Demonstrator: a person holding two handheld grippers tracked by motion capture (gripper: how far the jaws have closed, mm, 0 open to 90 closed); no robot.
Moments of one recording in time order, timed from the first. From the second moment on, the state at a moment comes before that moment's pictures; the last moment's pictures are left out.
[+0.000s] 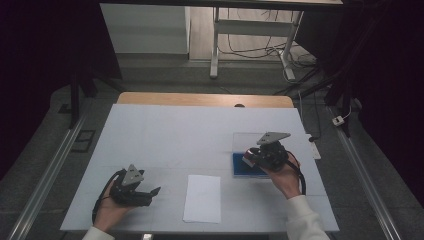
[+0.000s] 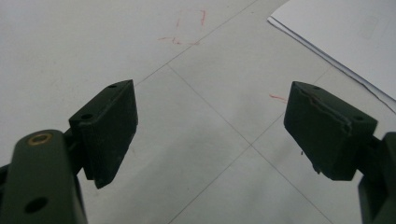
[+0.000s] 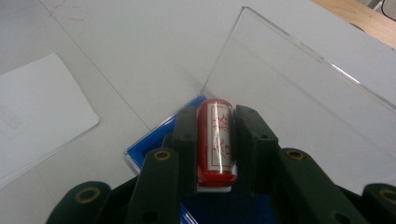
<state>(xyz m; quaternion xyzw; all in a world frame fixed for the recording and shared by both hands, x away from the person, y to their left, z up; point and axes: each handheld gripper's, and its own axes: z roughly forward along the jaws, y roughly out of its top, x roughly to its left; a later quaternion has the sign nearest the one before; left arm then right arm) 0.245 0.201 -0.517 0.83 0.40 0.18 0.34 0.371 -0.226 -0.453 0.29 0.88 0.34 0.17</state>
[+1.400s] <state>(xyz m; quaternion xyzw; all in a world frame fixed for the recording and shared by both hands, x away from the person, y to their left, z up) 0.245 0.201 -0.519 0.83 0.40 0.18 0.34 0.380 -0.223 -0.470 0.30 0.89 0.29 0.18</state>
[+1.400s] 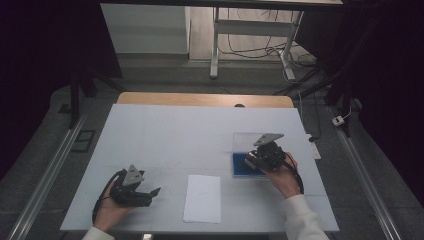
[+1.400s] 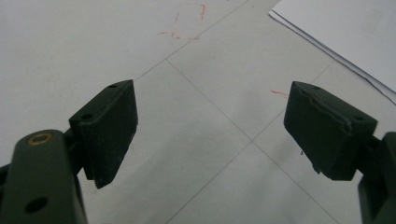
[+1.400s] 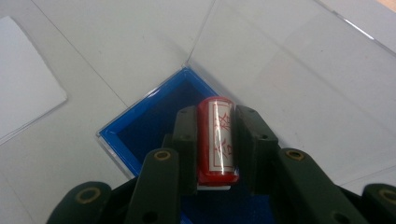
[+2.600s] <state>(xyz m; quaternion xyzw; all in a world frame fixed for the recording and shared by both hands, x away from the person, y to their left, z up) 0.244 0.202 -0.519 0.83 0.40 0.18 0.33 0.386 -0.226 -0.476 0.31 0.89 0.29 0.15</state>
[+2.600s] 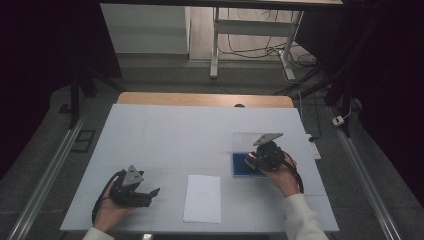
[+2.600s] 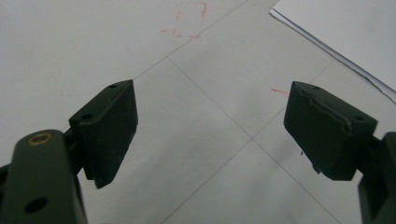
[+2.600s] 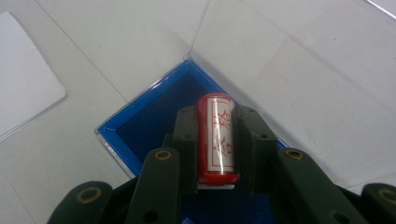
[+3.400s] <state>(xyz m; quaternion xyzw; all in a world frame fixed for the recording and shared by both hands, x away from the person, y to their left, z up) 0.245 0.204 -0.519 0.83 0.40 0.18 0.33 0.365 -0.237 -0.425 0.29 0.87 0.36 0.19</state>
